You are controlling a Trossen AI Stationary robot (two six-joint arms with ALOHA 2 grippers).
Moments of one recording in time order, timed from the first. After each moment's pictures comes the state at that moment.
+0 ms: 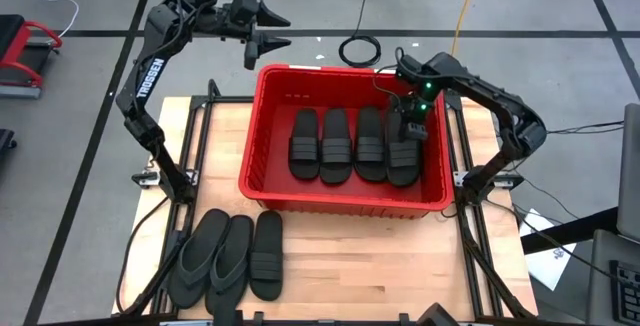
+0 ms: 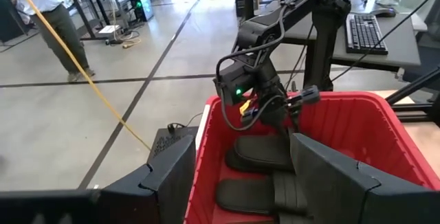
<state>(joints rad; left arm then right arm) 0.80 1.72 2.35 -1.00 0.68 0.37 -0.84 1.60 1.39 -1.45 -0.55 -0.70</state>
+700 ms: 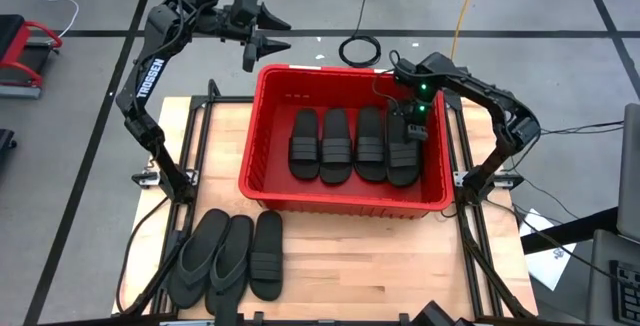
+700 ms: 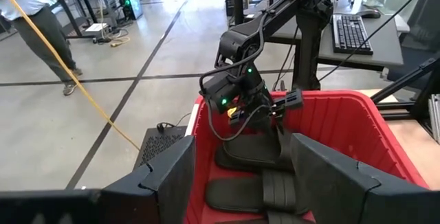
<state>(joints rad) 0.80 1.72 2.35 -1.02 0.72 0.37 -0.85 1.65 1.39 -1.53 -0.45 -0.72</state>
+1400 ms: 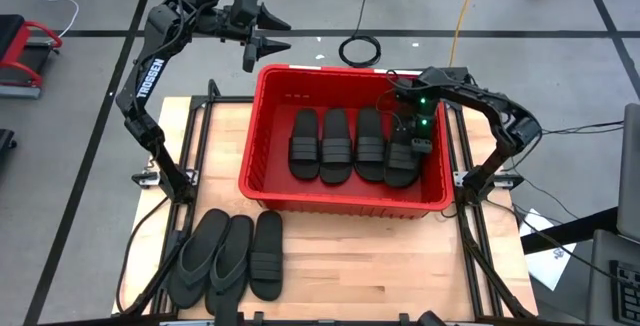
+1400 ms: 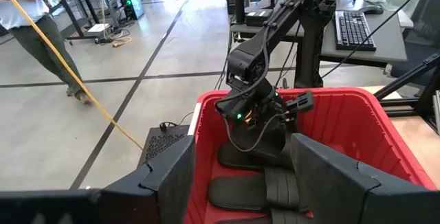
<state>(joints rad) 0.80 1.72 2.35 -1.02 0.71 0.39 -0.83 1.65 1.20 -1.53 -0.46 -0.75</state>
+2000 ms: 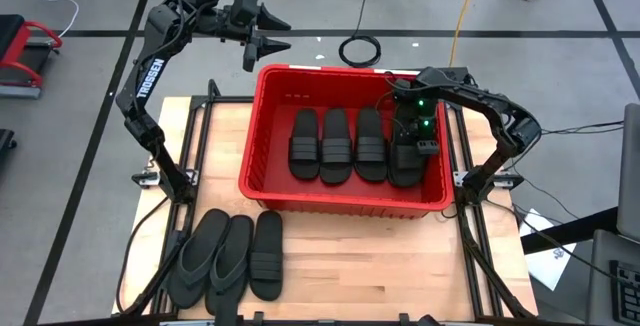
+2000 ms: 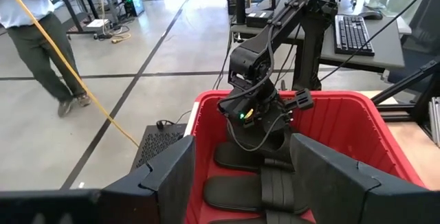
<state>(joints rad) 0.80 1.72 2.35 -1.02 0.71 0.35 -0.80 1.64 1.24 -1.59 -0.30 -0.82</state>
